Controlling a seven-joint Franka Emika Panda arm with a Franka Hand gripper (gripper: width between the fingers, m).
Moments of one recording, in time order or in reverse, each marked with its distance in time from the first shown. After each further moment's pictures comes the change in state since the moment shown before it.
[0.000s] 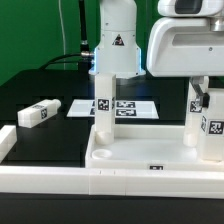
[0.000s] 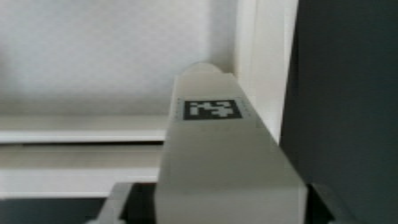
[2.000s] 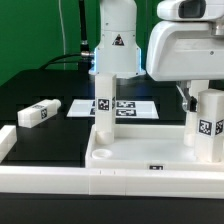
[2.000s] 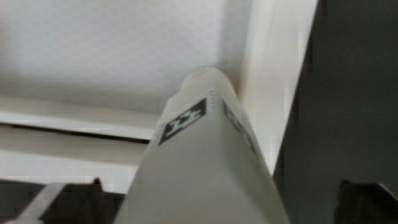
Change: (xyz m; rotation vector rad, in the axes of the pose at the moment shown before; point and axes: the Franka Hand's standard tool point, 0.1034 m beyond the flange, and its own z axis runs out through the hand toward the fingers) arm -0.001 0.000 0.004 -0.017 -0.006 -0.380
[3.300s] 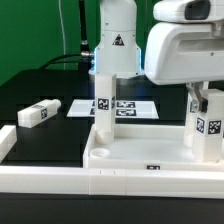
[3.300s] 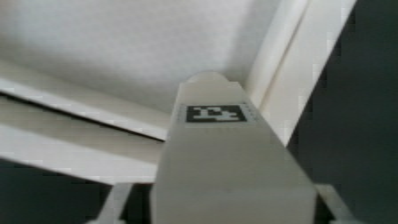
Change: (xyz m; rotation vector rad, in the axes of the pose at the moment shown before) arm 0.001 0.007 -0.001 0.012 -0.007 0.132
